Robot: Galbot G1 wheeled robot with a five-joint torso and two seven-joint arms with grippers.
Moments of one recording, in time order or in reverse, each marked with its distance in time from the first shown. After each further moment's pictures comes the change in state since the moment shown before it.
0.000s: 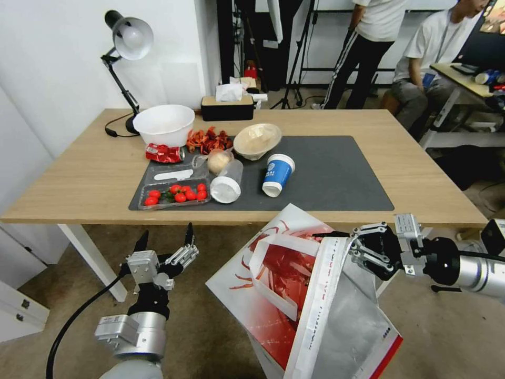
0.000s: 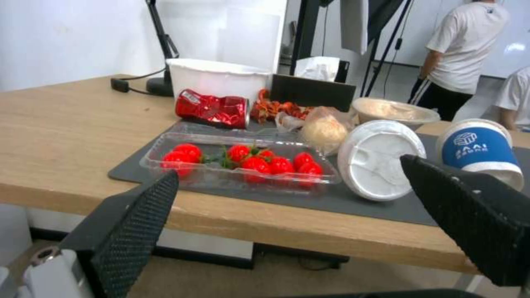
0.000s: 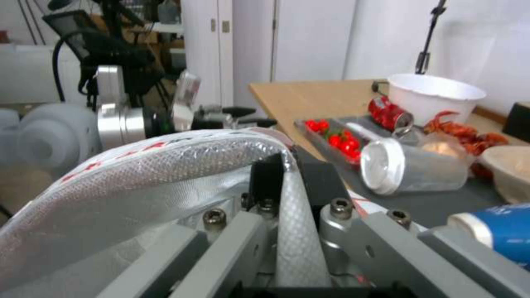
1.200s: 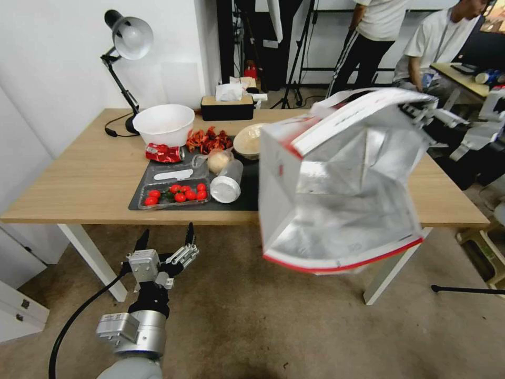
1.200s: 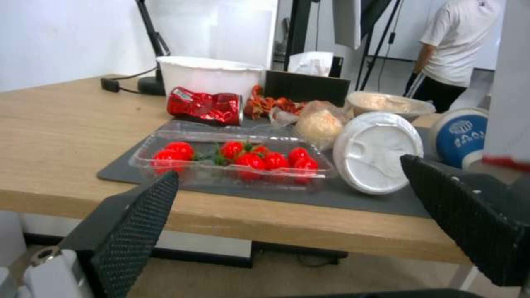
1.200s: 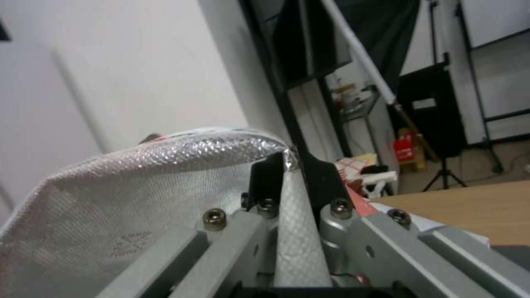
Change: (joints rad) left arm -0.022 0.035 0.006 0.019 -0.007 0.006 -0.005; right arm 0.102 -0.073 0.174 -0.015 0.686 0.038 0.870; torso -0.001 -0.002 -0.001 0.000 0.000
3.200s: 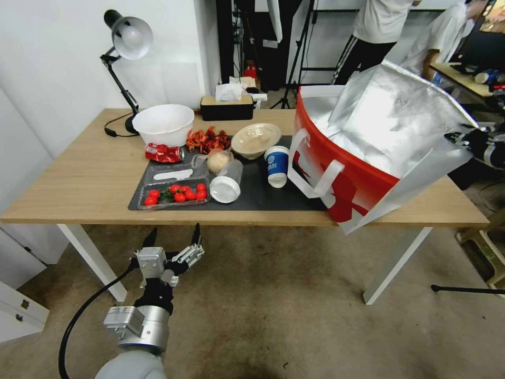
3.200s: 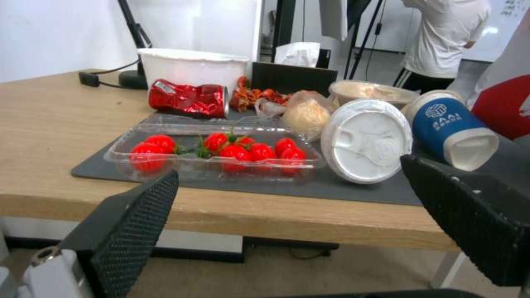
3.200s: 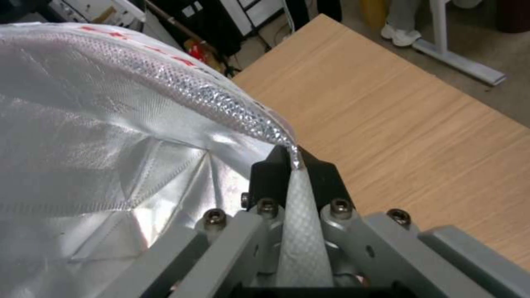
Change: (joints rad) left arm -0.033 0.054 0.014 0.023 -0.033 0.014 -0.004; right arm 0.205 -0.059 -0.074 -0.069 0.398 -0.207 0.872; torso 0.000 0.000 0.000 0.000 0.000
